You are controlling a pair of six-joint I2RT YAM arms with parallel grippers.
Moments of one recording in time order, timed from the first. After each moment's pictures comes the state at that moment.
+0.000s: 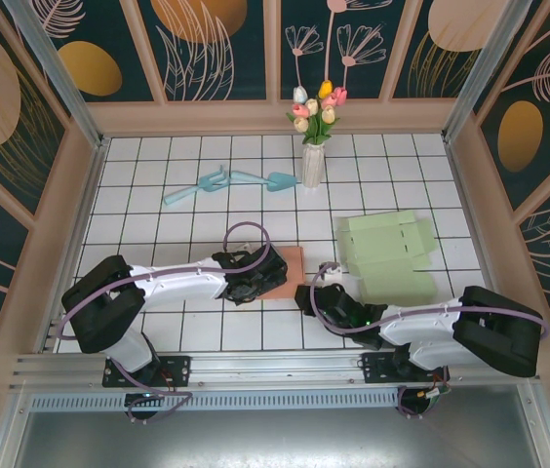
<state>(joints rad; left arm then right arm) -1.00 1.61 0.88 -0.46 -0.19 -1.40 1.15 1.23 0.20 0.41 0.38 0.98</state>
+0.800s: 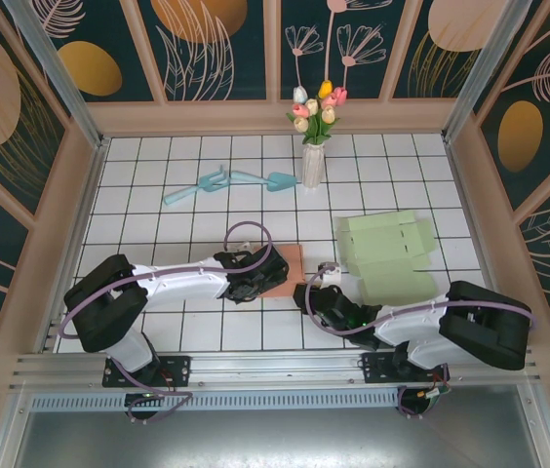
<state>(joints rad) -1.01 1.63 0.89 -0.46 -0.23 -1.40 1.17 1.32 0.19 0.52 0.44 0.96</state>
